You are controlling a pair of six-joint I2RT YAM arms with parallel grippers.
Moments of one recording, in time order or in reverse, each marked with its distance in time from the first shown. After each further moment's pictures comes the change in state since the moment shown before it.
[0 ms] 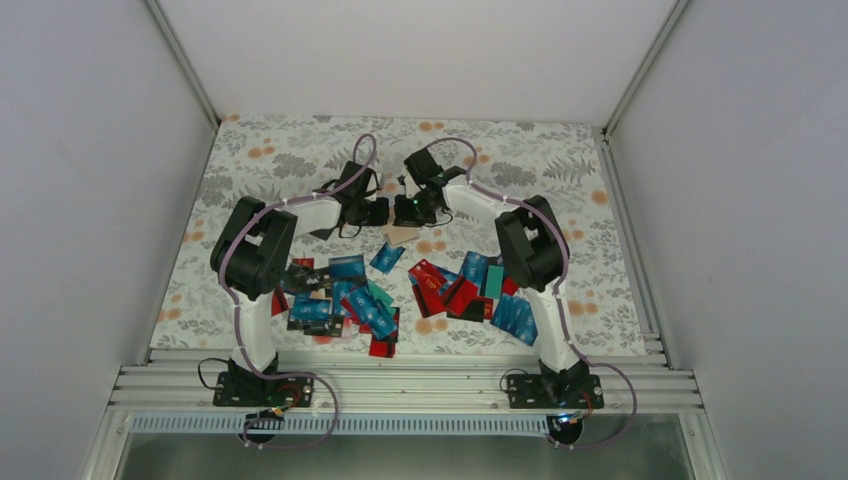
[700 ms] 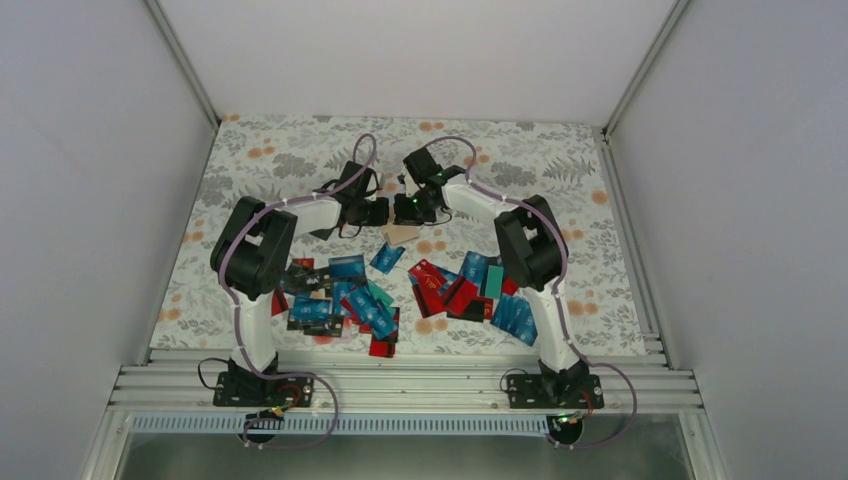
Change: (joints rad) left arm 0.000 0.000 0.000 0.000 0.000 0.000; right arm 0.000 0.011 0.018 -0.004 0.022 -0.001
